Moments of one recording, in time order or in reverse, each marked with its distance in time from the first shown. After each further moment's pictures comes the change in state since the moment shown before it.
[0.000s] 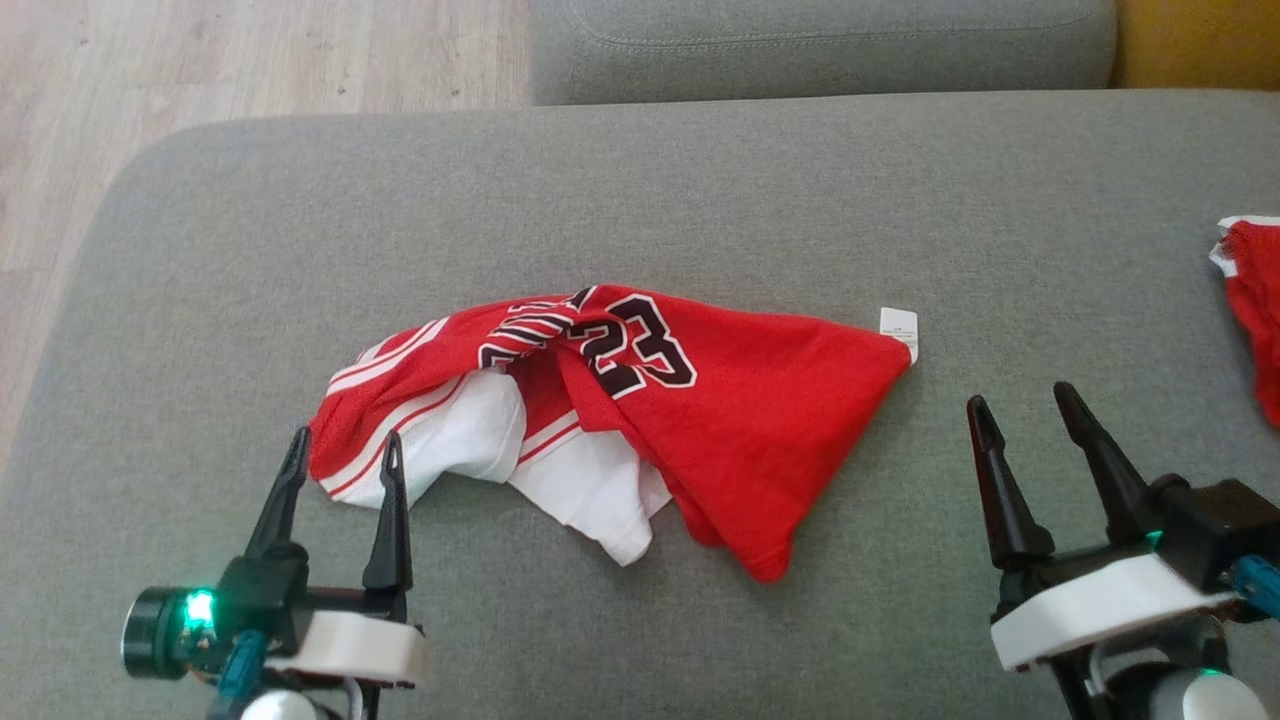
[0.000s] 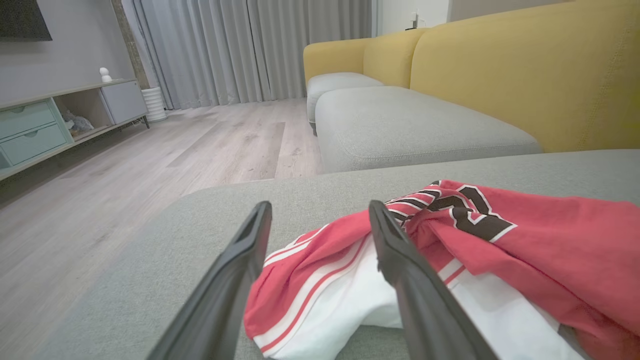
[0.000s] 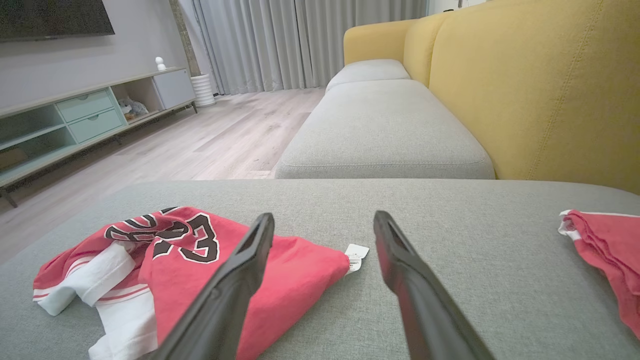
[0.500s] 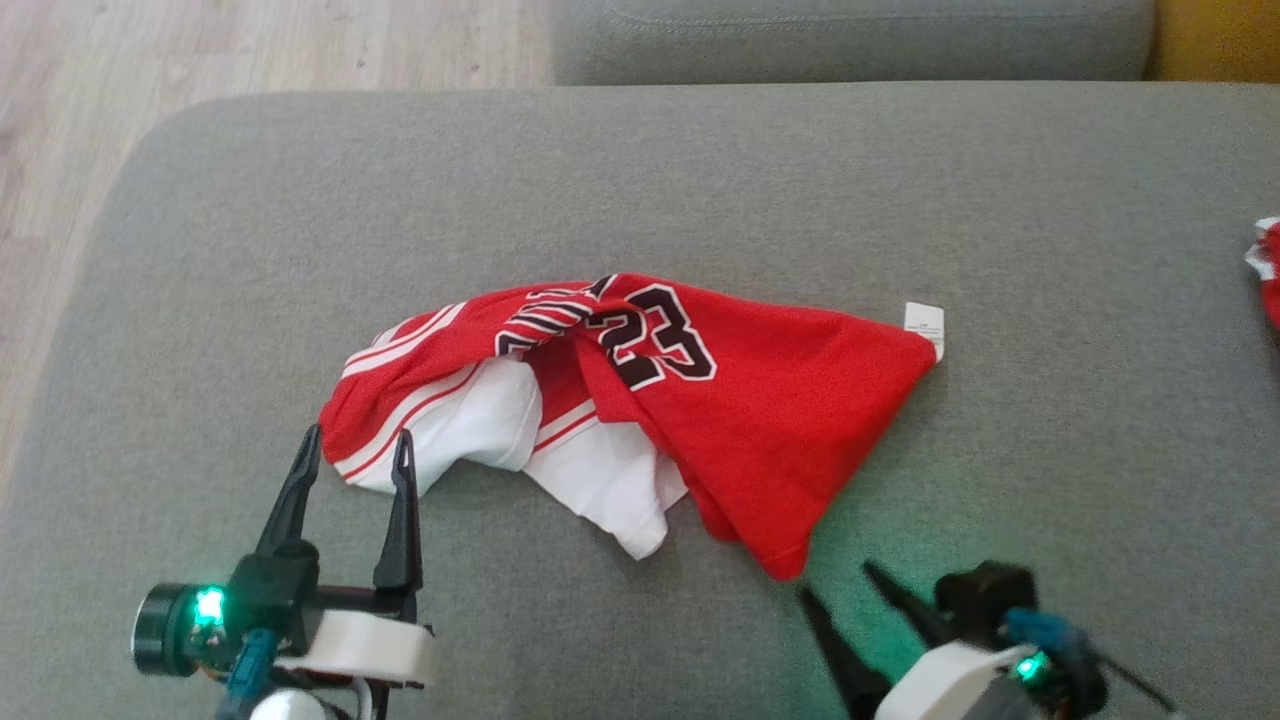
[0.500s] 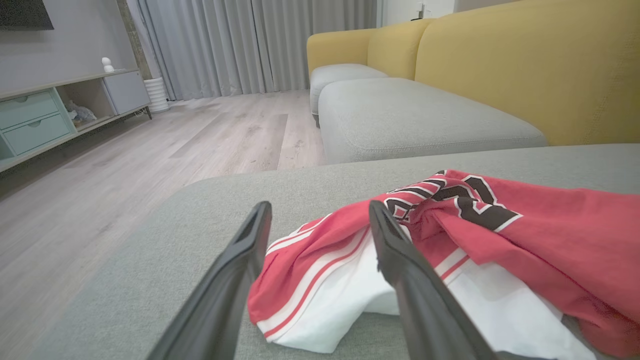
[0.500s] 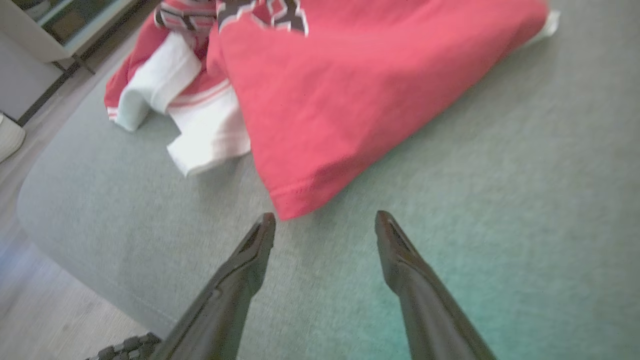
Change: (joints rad) left arm -0.003 0.004 -0.017 -0.022 -0.001 0.006 0.013; right arm 0.061 0.000 0.211 0.194 0.049 0.000 0.184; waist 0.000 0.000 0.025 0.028
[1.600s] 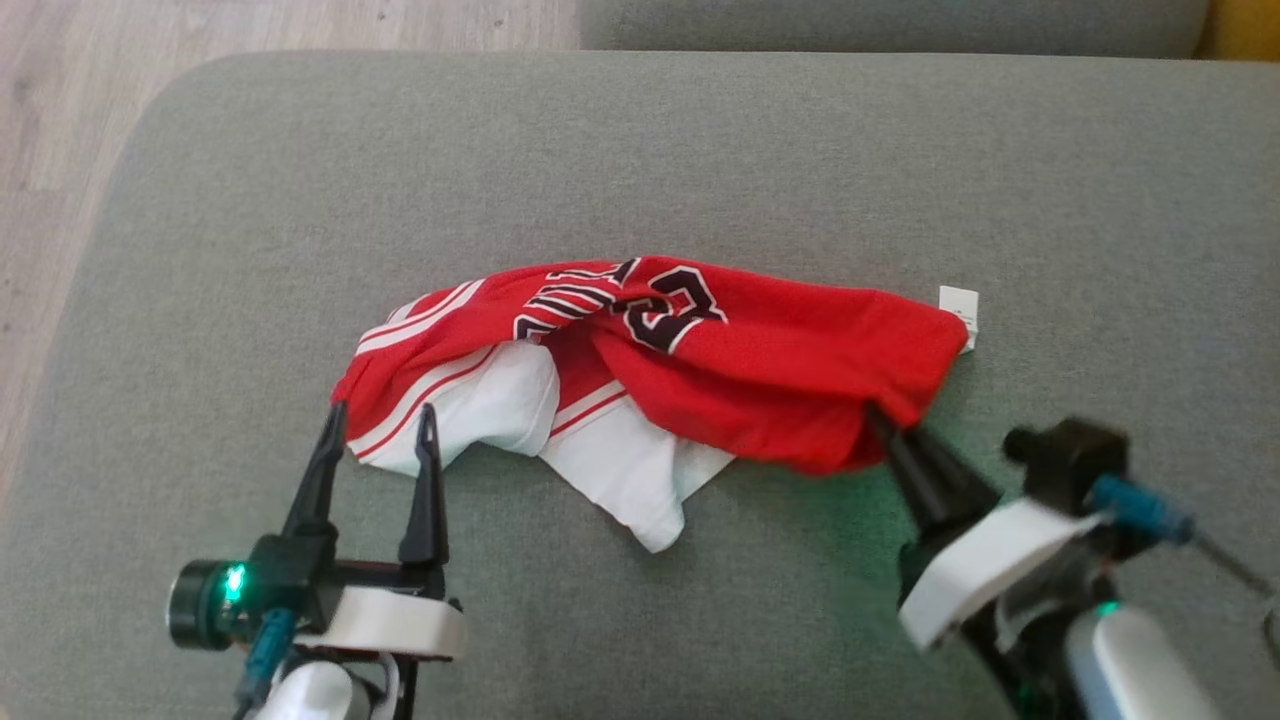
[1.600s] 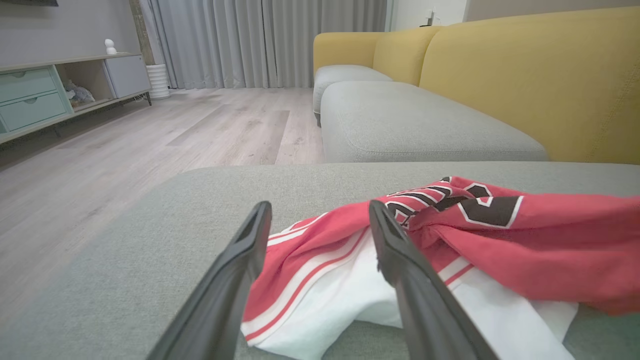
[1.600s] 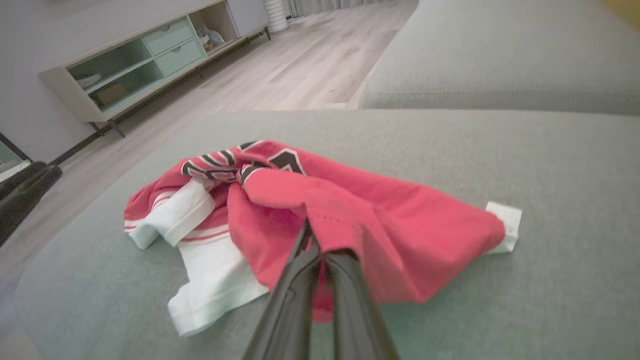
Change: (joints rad) left arm -0.060 -0.053 -0.018 0.063 -0.045 -0.026 -0.060; right arm -0.197 -0.068 0.001 -0.058 0.078 0.000 -0.058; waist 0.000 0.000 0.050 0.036
